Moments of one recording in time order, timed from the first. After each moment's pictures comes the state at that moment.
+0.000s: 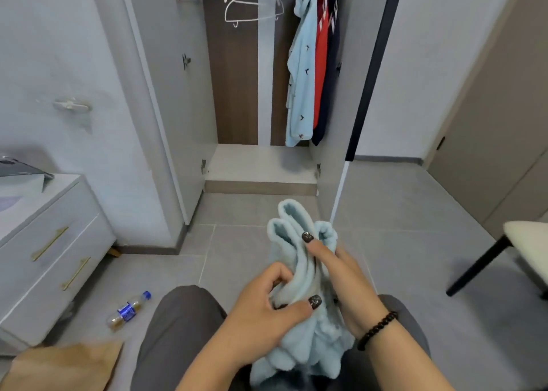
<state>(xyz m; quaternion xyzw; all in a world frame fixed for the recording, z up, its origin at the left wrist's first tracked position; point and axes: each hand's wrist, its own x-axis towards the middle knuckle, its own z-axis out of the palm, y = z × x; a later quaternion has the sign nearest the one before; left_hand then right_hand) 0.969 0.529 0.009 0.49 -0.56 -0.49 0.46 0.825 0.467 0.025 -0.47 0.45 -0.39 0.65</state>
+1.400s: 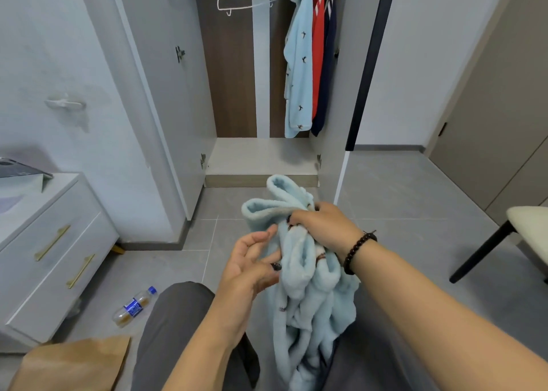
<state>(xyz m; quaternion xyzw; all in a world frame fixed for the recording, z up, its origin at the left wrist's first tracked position) 0.989 0.508 -0.005 0.39 -0.41 -0.57 0.60 0.847 0.404 0.054 -0.57 0.55 -0.26 0.56</state>
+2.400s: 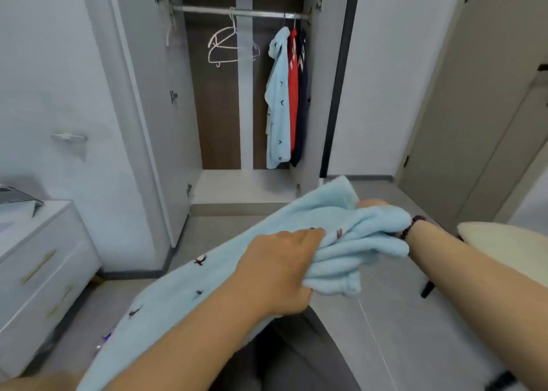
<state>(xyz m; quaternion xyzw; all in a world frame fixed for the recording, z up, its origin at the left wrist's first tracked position) 0.928 0.542 0.084 0.50 -0.84 0.07 0.18 0.712 0.403 0.095 -0.64 0.63 -0.21 0.39</state>
